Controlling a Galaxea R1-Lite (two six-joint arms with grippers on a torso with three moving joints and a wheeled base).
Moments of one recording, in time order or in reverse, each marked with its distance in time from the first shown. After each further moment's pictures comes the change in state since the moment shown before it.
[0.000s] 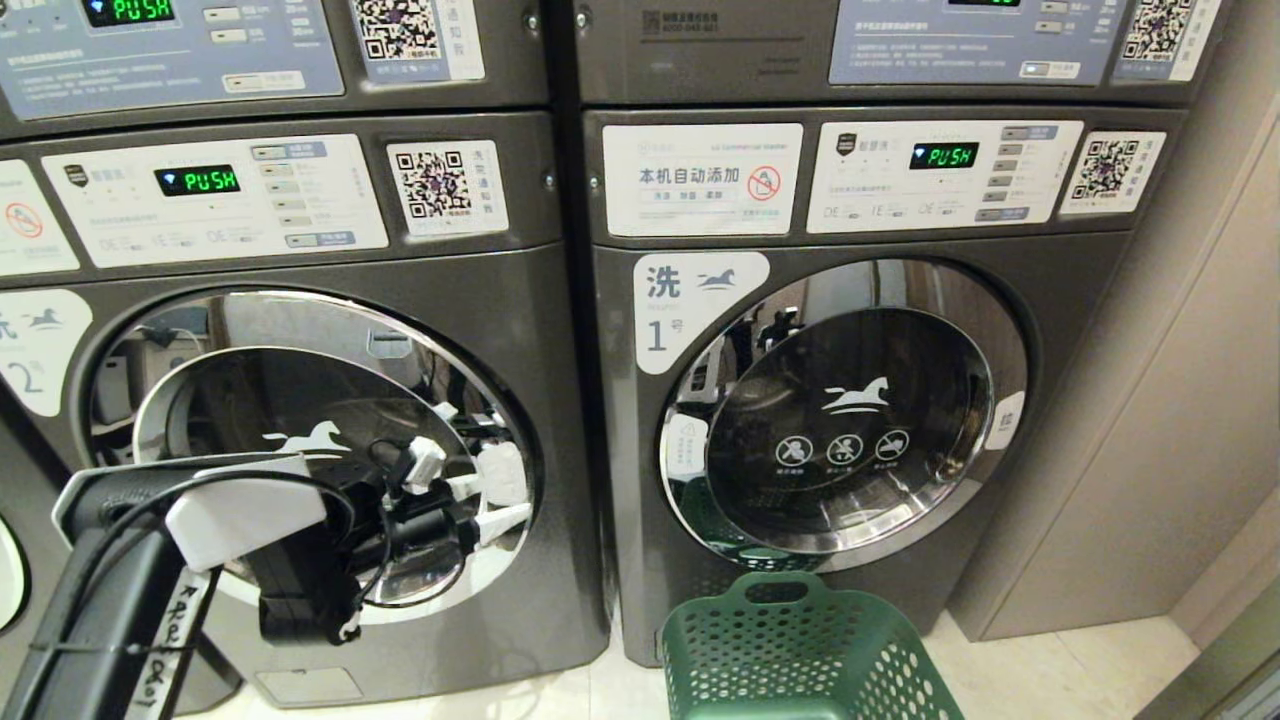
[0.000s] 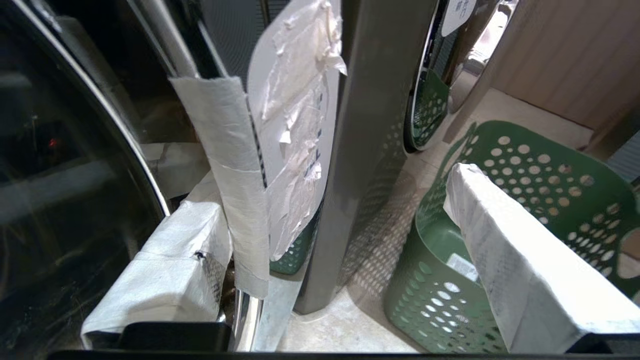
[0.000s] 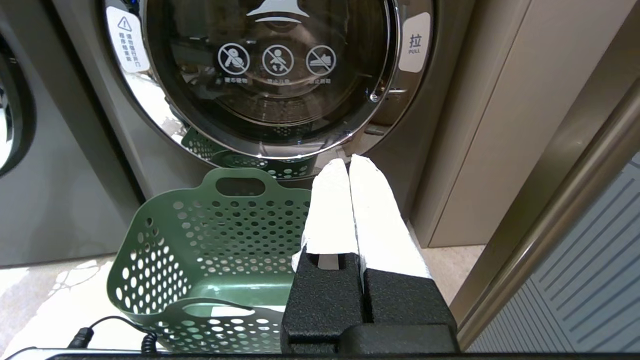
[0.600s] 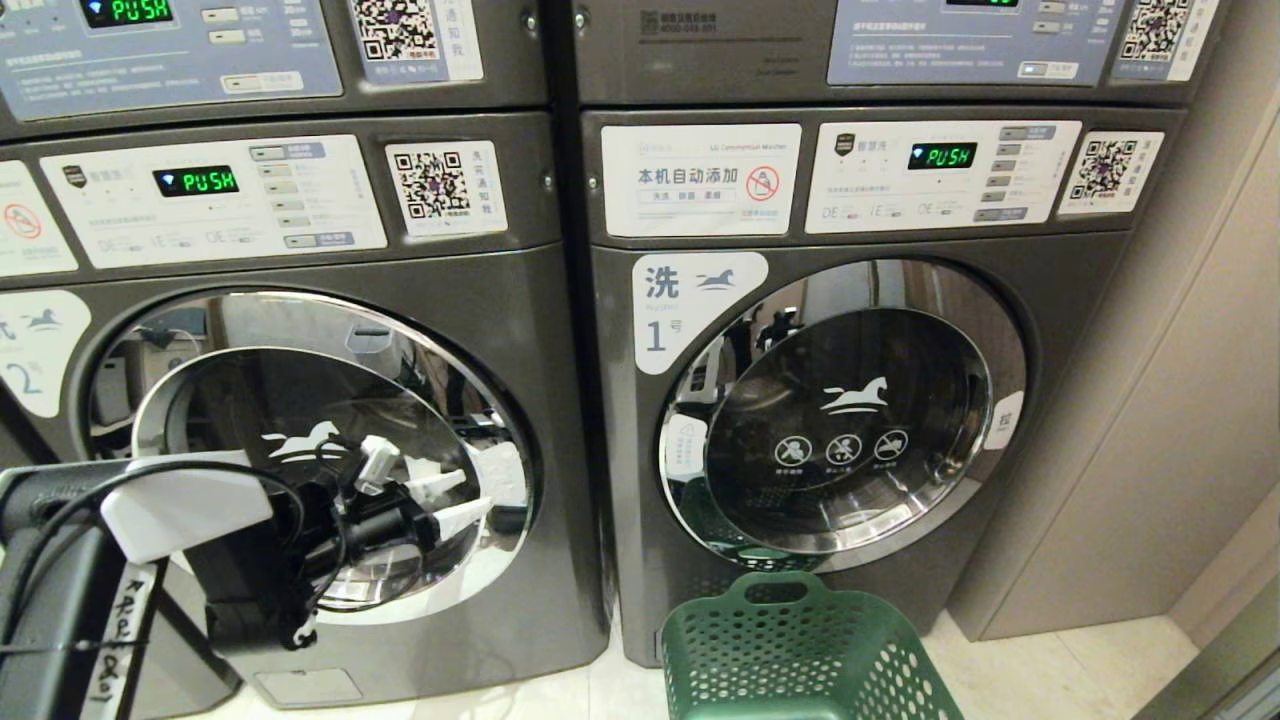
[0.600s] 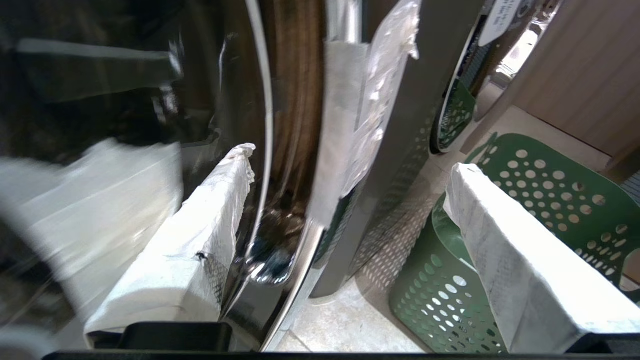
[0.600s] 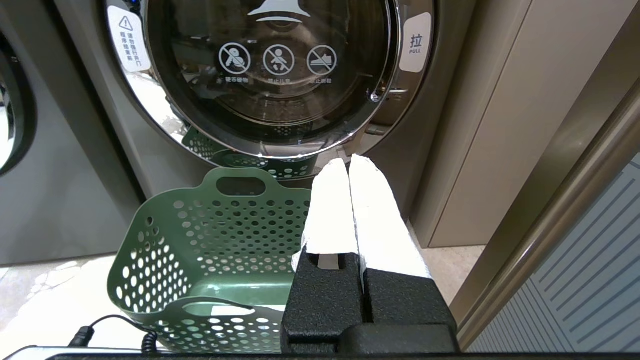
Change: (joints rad) left arm 0.135 -0.050 0.069 -0.002 0.018 -0.023; right arm 0.000 0.000 0.000 0.000 0.000 0.000
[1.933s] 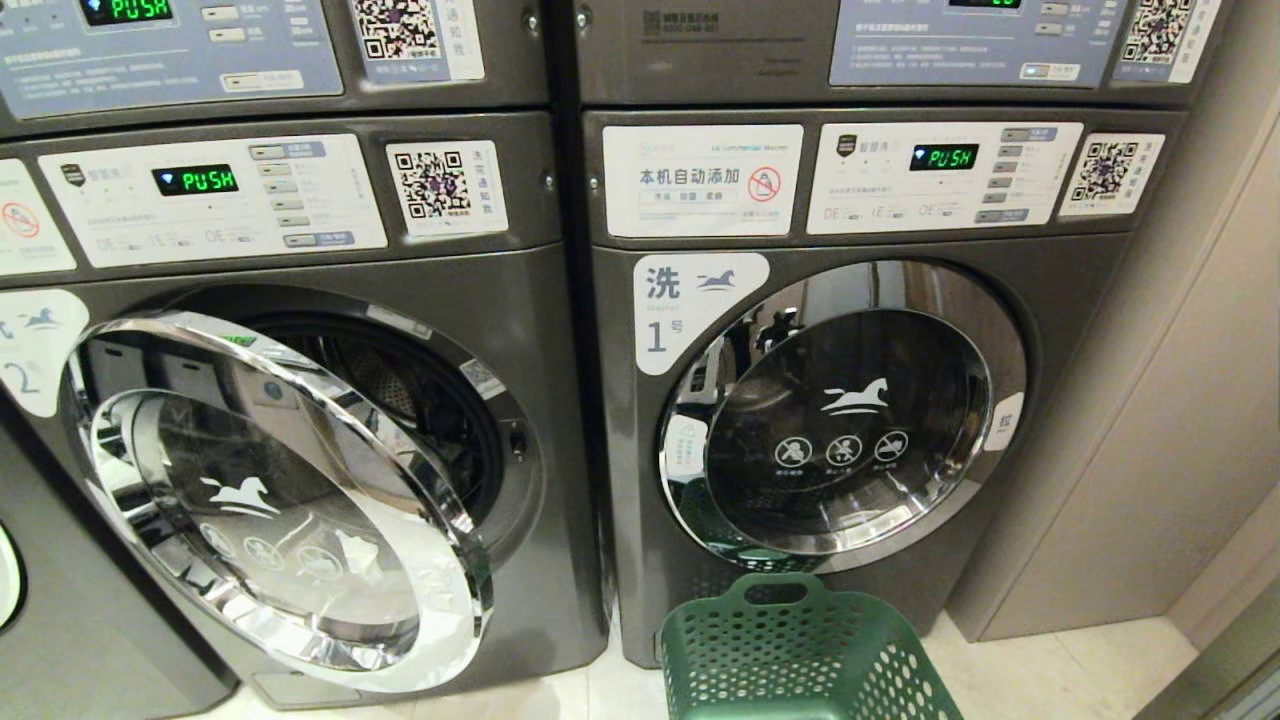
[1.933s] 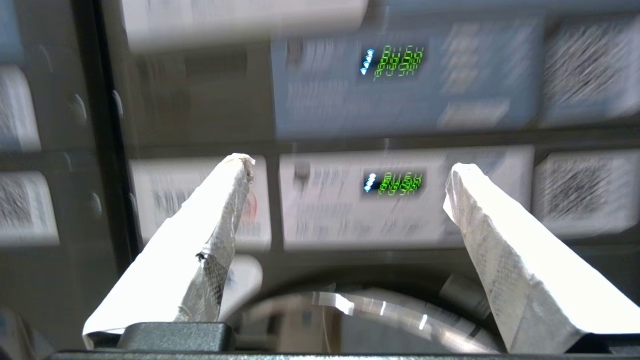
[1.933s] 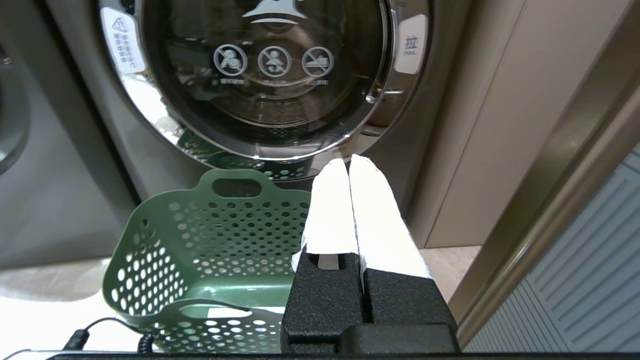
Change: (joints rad) left arm 0.426 -1.372 0.407 0.214 0.605 -0.049; right arm -0.002 0.000 0.000 0.000 0.000 0.000
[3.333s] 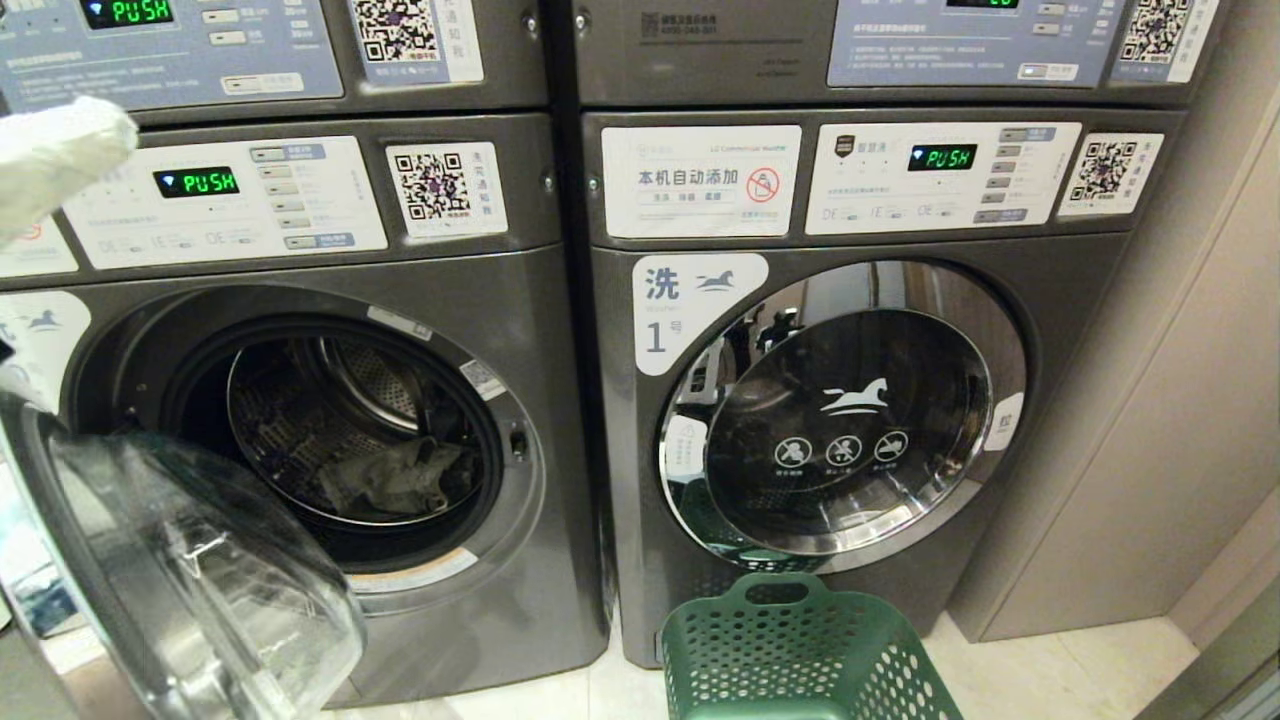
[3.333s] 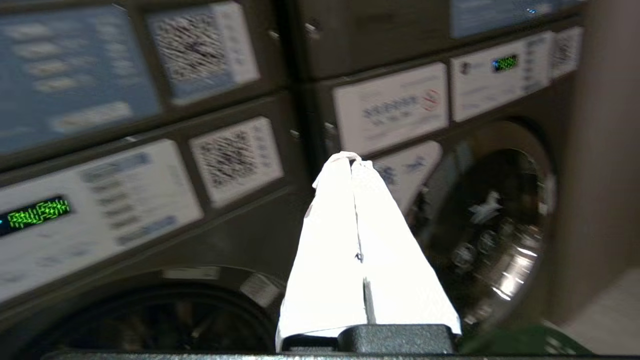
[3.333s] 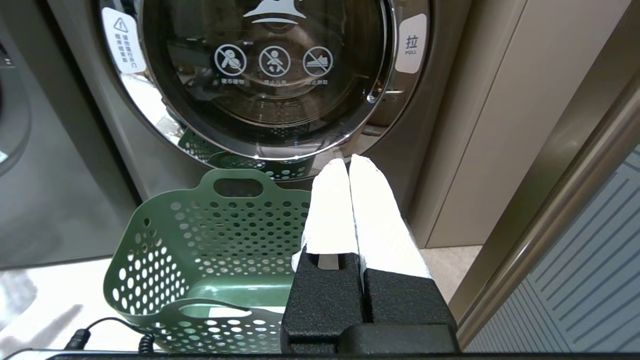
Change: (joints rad) left arm -0.953 -0.195 -0.306 0.790 0.261 0.293; right arm 0.001 0.000 0.000 0.000 0.000 0.001
